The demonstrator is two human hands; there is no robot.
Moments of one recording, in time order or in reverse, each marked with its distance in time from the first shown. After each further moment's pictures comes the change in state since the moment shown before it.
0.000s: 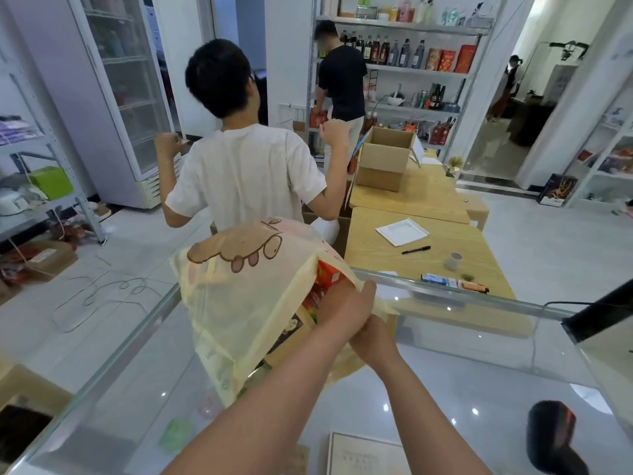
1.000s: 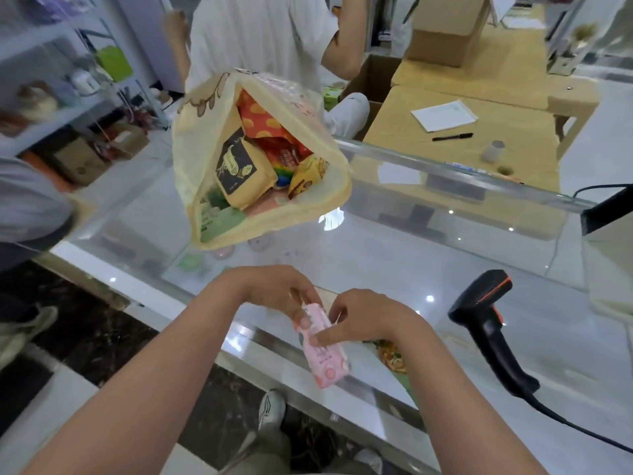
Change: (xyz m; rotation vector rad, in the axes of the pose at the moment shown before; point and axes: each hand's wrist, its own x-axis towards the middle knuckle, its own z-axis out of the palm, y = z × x) left_hand -0.135 -0.079 0.064 0.366 -0.745 -0.109; right_hand -0.116 0.131 -0.088 -0.541 -0.891 -0.209
